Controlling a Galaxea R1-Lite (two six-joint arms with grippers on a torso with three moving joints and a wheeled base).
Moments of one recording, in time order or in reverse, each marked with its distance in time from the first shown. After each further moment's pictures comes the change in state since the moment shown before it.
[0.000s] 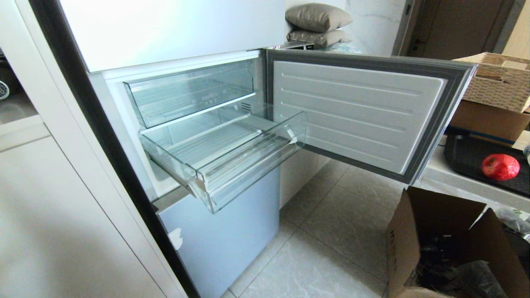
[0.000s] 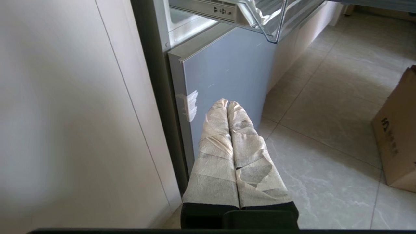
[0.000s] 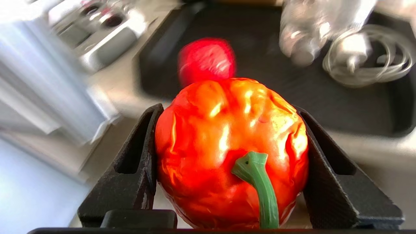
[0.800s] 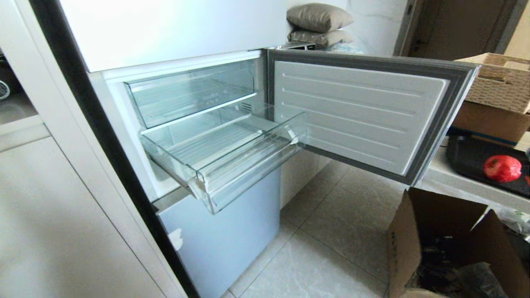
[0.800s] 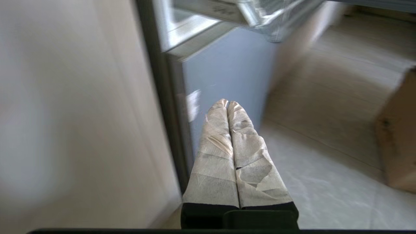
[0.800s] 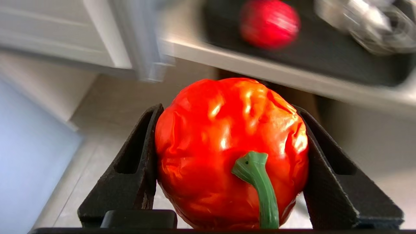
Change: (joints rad) left arm -0.001 0.000 0.000 0.000 0.000 0.000; right arm 0.566 -0.502 -0.015 0.693 -0.637 0.010
